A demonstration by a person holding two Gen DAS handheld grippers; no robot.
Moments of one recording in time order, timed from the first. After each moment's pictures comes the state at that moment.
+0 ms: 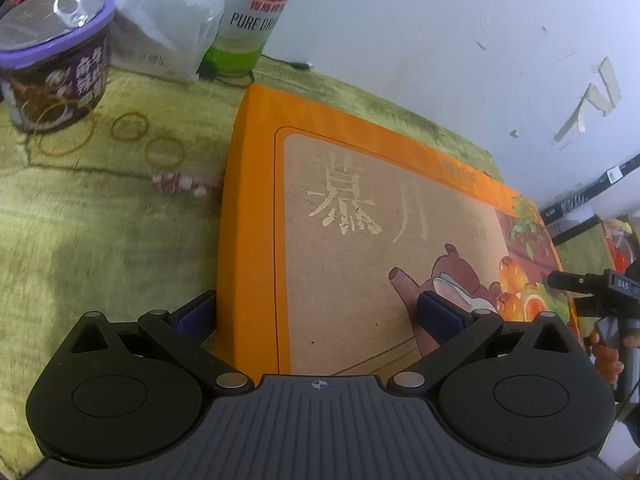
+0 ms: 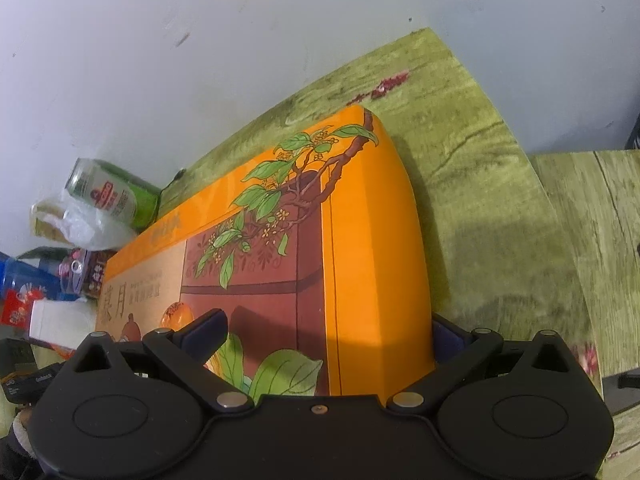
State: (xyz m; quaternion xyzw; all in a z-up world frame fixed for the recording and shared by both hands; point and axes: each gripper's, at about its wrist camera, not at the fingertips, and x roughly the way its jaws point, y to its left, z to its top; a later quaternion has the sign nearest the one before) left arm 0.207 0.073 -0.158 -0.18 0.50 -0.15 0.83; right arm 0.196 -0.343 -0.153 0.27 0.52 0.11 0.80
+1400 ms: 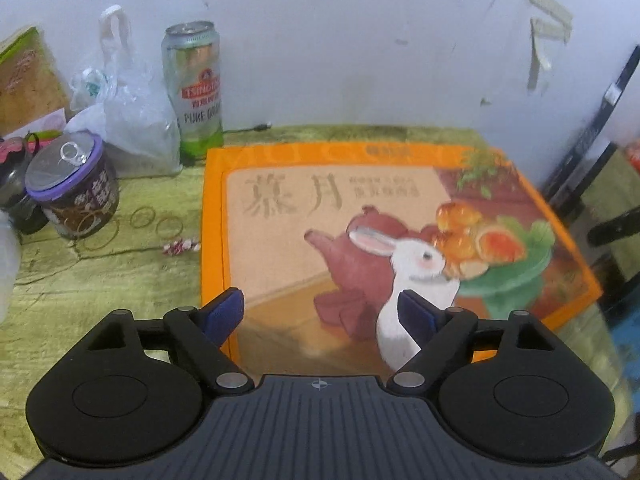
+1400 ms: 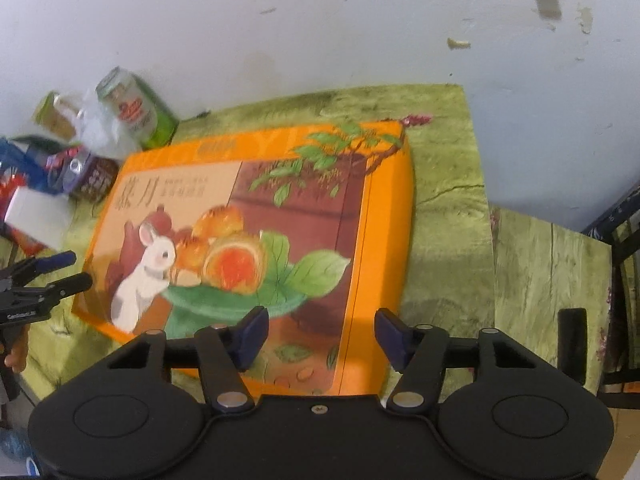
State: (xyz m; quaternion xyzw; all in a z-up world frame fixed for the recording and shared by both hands) left arm 0.137 0.008 -0.101 0.00 0.44 -0.12 0.89; right arm 0.162 -0.326 -0.065 0.08 0.55 0.14 0.82
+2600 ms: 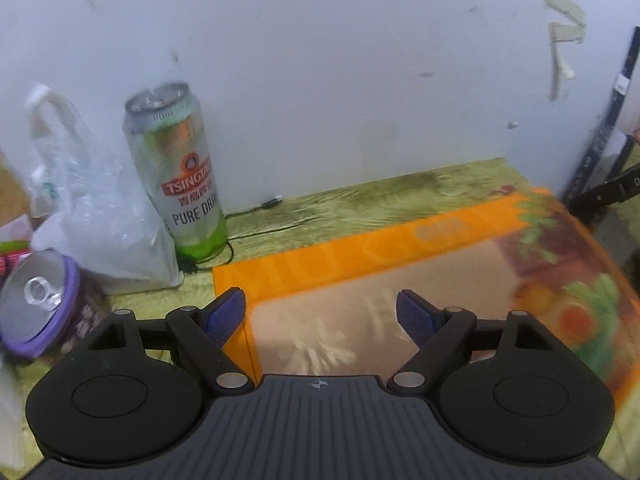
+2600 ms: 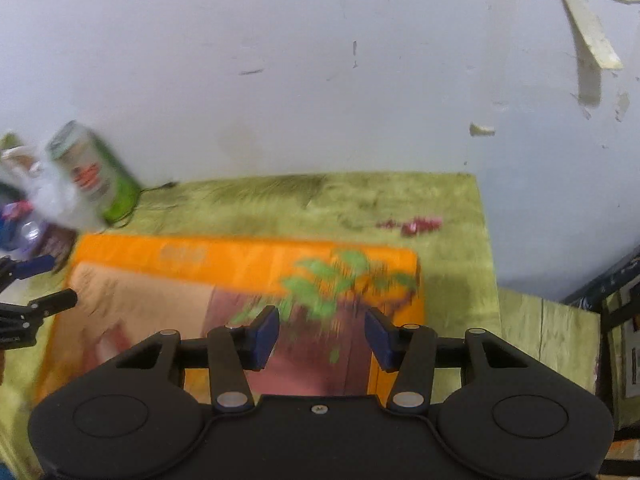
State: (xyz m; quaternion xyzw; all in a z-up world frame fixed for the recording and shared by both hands) left arm 0.263 0.016 -0.113 0.05 0.40 -0.15 0.90; right arm 0.273 -0.269 -0.069 0.05 0.50 0.09 0.86
